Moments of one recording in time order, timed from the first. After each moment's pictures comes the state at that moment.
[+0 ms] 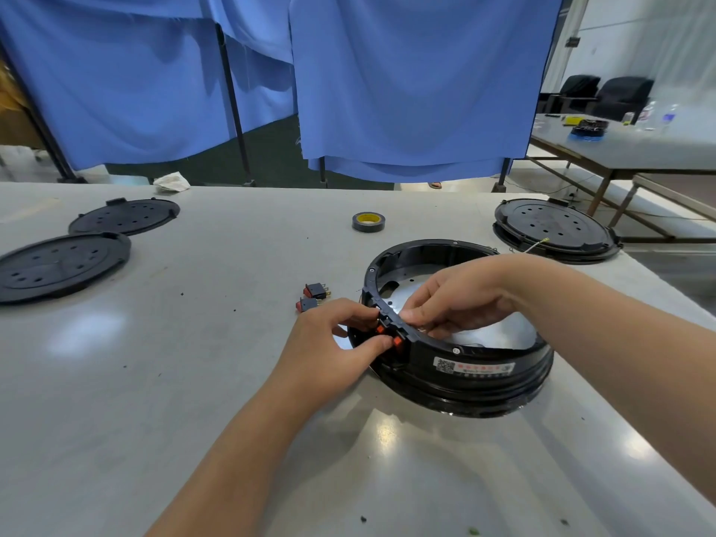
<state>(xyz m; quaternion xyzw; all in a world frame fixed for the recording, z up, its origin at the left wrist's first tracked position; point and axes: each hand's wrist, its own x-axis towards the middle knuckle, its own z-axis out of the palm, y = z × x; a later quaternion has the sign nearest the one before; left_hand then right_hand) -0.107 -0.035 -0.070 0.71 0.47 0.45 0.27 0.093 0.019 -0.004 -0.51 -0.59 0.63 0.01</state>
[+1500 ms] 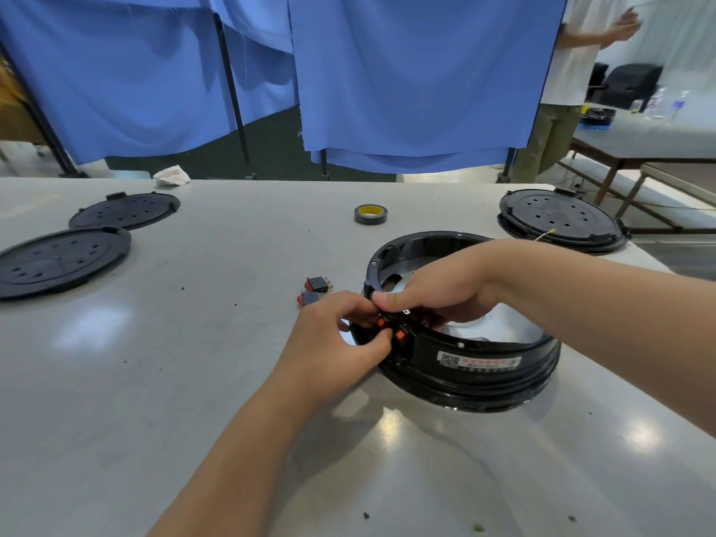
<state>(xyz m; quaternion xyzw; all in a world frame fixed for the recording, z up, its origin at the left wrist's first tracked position) -0.106 -0.034 -0.073 0.73 0.45 0.45 0.25 0.061 0.019 -0.003 -0.55 -0.63 0.55 -0.06</state>
